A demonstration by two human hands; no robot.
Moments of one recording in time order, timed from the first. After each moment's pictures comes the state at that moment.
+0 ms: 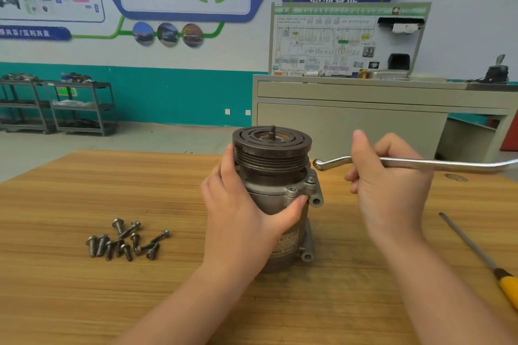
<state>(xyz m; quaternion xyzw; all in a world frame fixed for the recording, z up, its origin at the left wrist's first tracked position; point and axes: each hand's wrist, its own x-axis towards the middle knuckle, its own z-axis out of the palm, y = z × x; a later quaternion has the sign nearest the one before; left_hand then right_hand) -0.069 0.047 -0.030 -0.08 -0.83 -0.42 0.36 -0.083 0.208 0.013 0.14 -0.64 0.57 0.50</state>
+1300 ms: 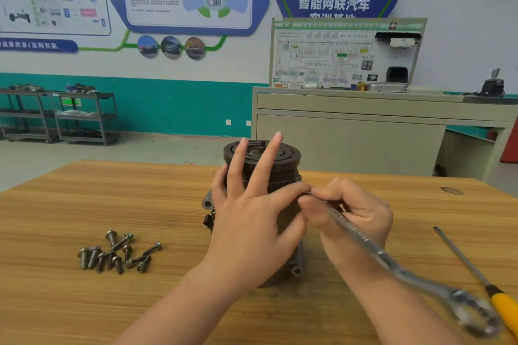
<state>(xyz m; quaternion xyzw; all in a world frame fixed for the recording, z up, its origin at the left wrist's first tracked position) -0.067 0.059 -0.012 -0.22 -0.86 -0.19 0.42 -0.079 0.197 -0.009 0.35 -0.61 0.50 0.51</state>
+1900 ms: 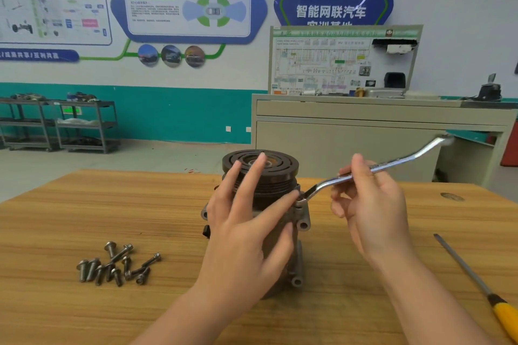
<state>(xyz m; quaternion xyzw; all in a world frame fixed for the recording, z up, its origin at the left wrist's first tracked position) -0.071 0.051 -0.029 -0.26 -0.80 -0.25 0.48 -0.091 0.224 0.014 0.14 -0.54 0.78 0.27</state>
